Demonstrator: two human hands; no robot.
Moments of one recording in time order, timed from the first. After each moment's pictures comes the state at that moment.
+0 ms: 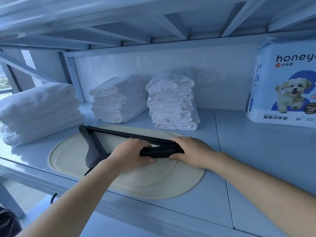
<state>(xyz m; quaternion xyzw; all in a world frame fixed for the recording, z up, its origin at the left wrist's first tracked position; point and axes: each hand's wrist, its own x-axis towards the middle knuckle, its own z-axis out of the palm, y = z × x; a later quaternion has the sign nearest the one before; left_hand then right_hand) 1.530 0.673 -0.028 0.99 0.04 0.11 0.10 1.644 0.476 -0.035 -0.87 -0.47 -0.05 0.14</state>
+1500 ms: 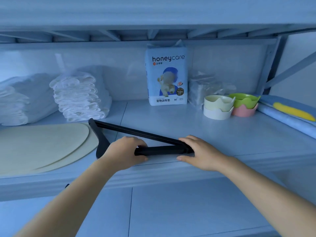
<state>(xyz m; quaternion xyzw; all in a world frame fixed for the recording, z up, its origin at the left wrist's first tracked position) 1.506 0.383 -0.031 0.98 -0.14 0.09 0.11 1.531 0.117 -0.052 -0.94 -0.27 -0.07 0.19</state>
